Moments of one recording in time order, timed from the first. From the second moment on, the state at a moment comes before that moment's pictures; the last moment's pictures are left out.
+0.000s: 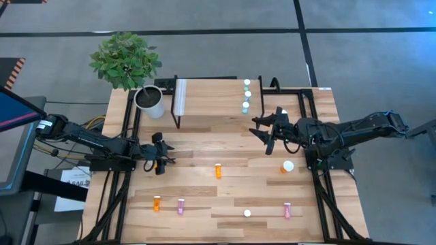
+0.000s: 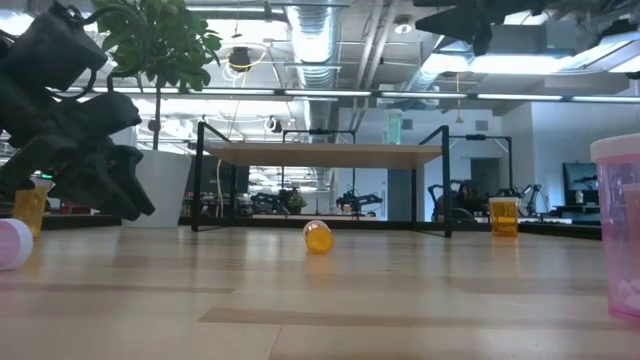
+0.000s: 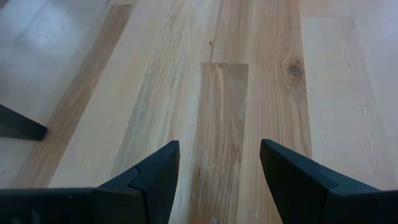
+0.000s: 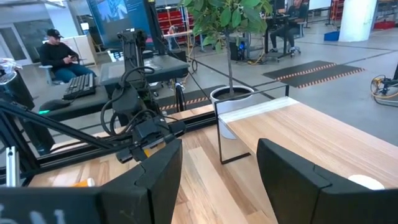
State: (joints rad) left arm -0.18 0.82 0.08 0.00 -0.32 -0.14; right arm 0.11 0.91 0.63 0.24 0.43 0.18
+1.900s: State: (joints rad) left arm -0.18 0.82 0.08 0.00 -0.32 -0.14; right arm 0.34 0.82 0.63 -0.86 0.50 1.24
